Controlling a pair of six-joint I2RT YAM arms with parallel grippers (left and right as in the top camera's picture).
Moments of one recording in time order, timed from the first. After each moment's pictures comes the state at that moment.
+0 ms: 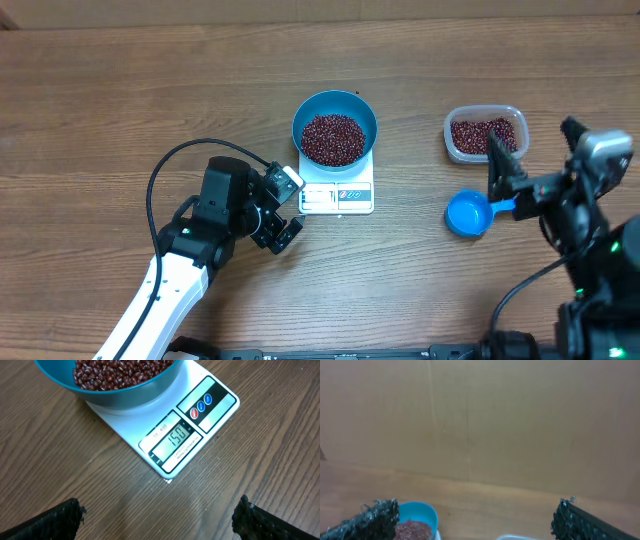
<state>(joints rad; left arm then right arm) -0.32 1.17 0.72 -0.46 0.28 0.42 -0.07 0.62 0.88 -0.32 -0.29 -0.02</state>
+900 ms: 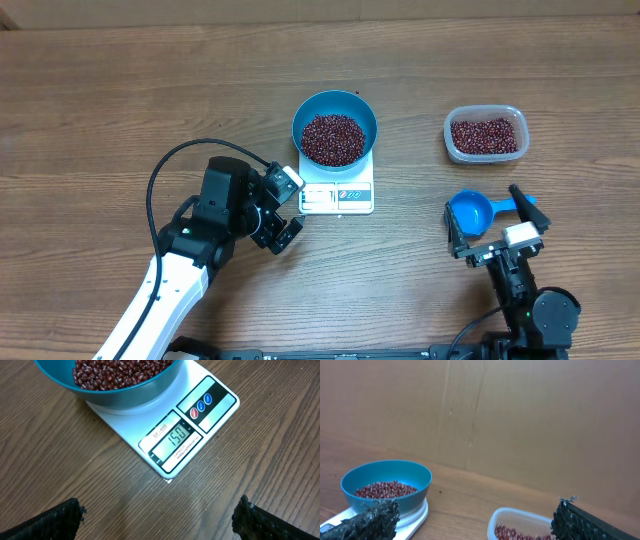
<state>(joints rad) -0.32 1.17 0.72 -0.46 0.28 0.42 -0.01 0.02 0.05 0.10 -0.27 -0.14</state>
